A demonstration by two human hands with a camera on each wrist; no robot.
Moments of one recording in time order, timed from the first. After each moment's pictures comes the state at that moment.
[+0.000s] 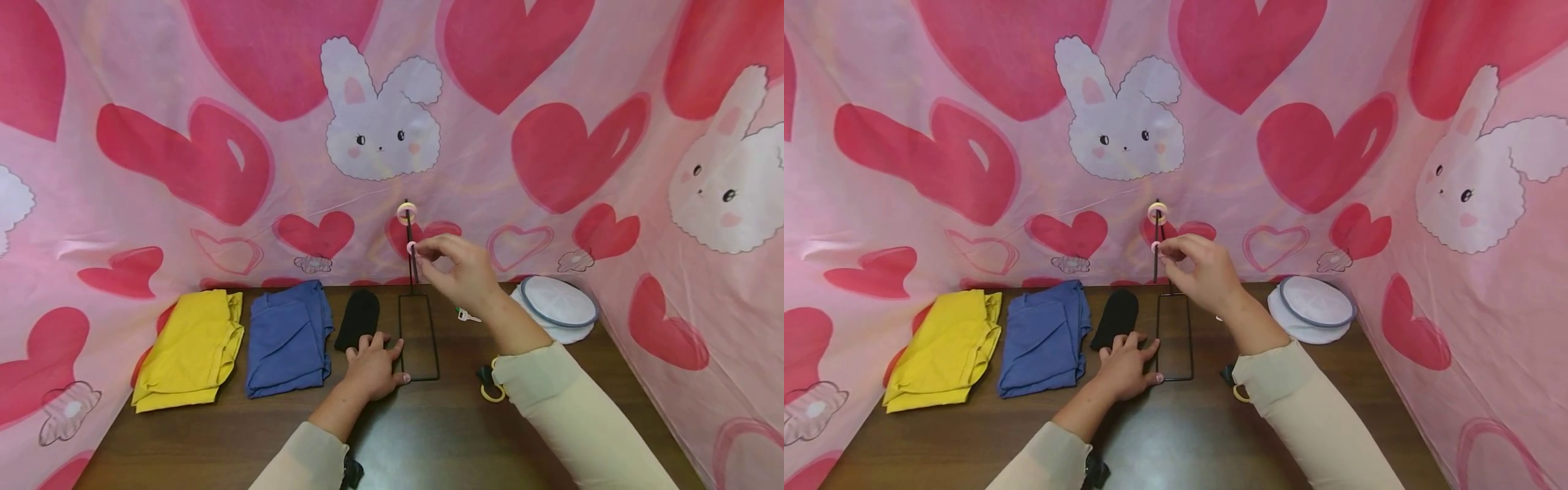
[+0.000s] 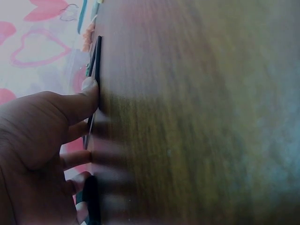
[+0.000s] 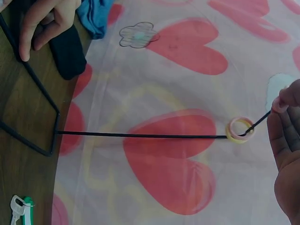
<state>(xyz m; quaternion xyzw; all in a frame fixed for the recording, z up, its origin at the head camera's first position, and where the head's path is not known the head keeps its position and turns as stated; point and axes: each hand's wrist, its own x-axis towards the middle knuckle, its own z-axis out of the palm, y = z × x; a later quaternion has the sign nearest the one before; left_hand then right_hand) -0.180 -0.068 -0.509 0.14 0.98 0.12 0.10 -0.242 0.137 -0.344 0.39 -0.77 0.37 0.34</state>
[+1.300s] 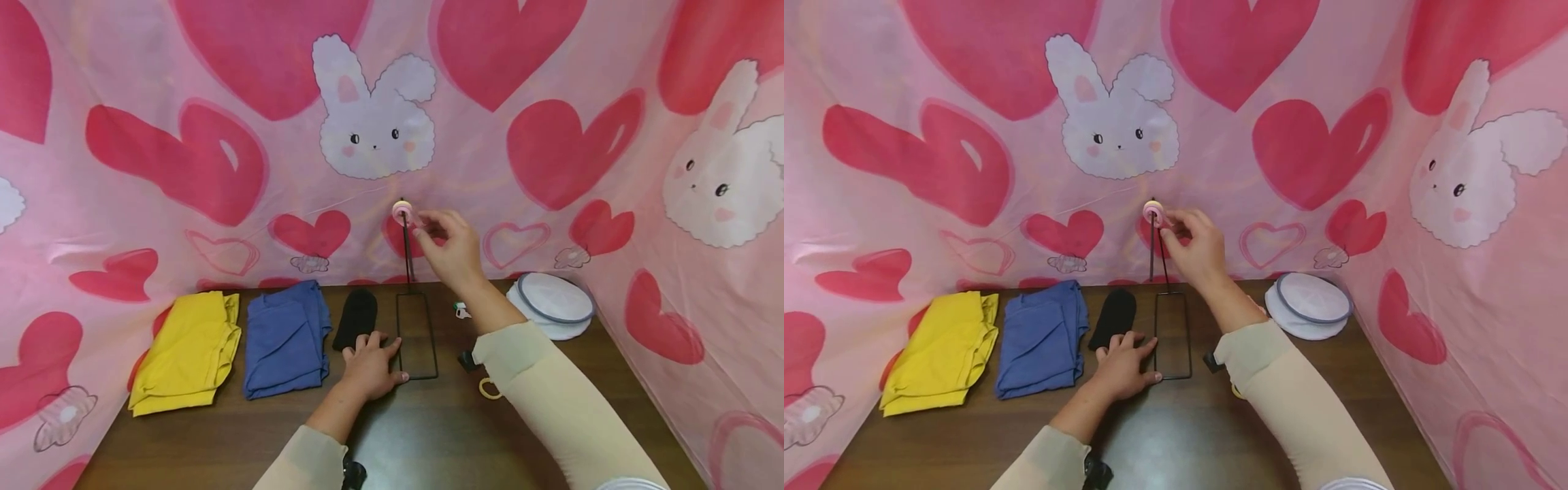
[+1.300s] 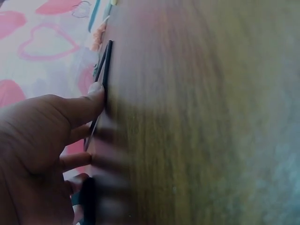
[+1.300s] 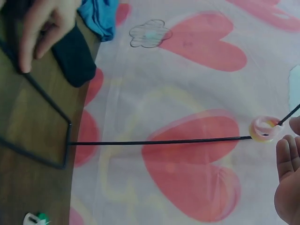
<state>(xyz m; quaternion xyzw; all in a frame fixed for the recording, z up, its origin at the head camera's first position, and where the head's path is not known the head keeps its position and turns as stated) -0.178 -0.070 -0.511 0.14 0.97 0.16 0.08 -0.276 0.121 -0.353 0.21 -0.77 0.51 0.33</state>
